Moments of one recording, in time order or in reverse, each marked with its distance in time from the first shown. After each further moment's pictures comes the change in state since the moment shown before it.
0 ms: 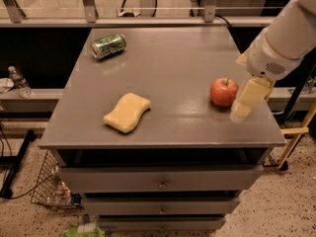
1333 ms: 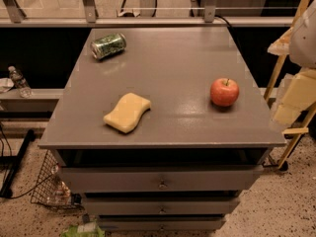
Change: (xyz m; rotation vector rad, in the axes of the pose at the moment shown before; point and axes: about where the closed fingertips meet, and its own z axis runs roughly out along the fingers) arm 0.012 0.059 -0.099 0.026 0.081 -0.020
